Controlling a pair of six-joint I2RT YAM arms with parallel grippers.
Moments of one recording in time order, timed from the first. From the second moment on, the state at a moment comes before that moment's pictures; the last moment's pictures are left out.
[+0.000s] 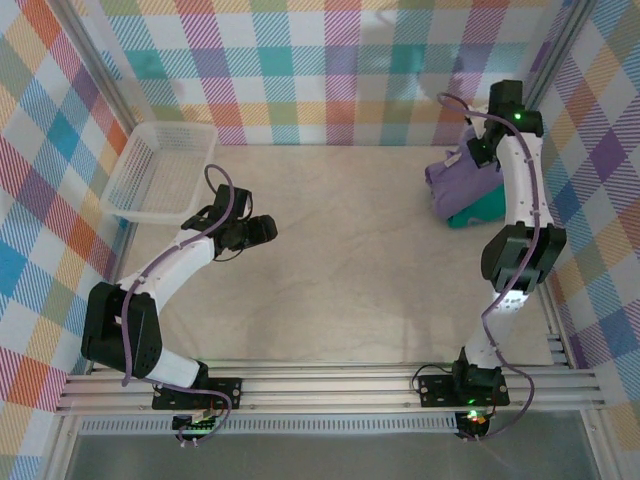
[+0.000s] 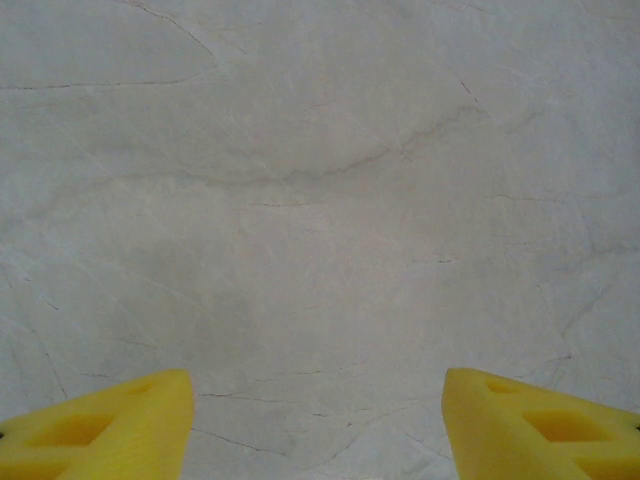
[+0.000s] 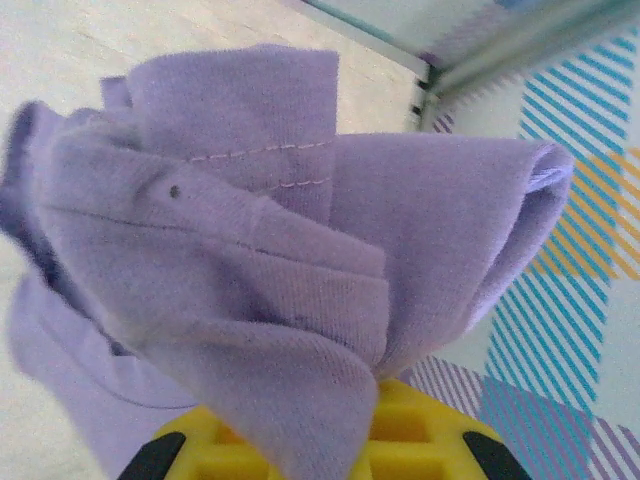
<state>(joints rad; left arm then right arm) -0.31 1.47 1.04 -0.51 0.07 -0.55 -0.10 2.06 2.23 -1.13 0.24 -0.50</state>
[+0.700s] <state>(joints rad) -0.30 1.42 1.01 -0.48 -0.07 -0.54 0.00 1.68 1.44 -0.65 0.30 -0.21</state>
